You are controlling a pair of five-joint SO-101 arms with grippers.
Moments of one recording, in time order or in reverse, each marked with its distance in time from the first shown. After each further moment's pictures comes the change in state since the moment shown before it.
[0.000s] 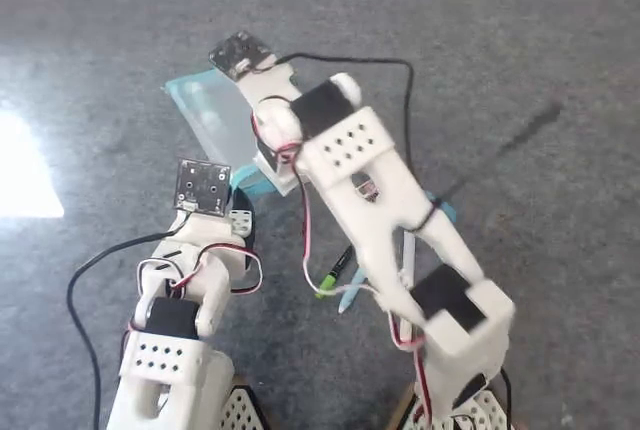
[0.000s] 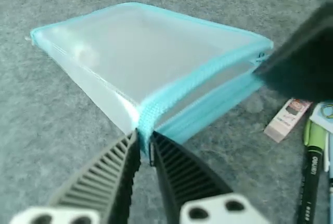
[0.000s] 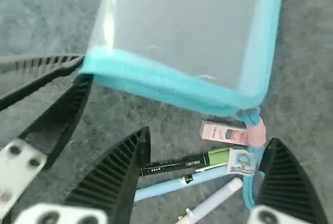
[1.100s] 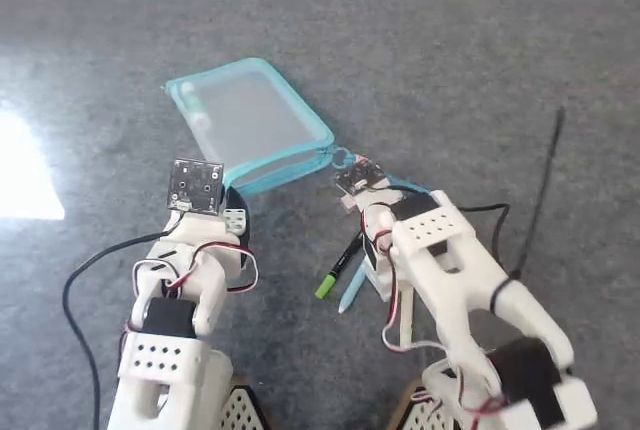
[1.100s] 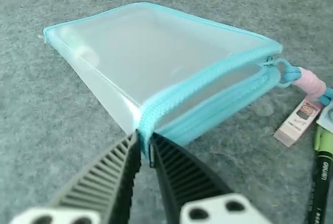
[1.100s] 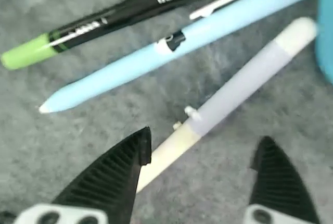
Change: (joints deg) left arm -1.9 0.0 0.0 0.0 0.0; right arm 14.3 -23.6 78.7 -29.2 3.1
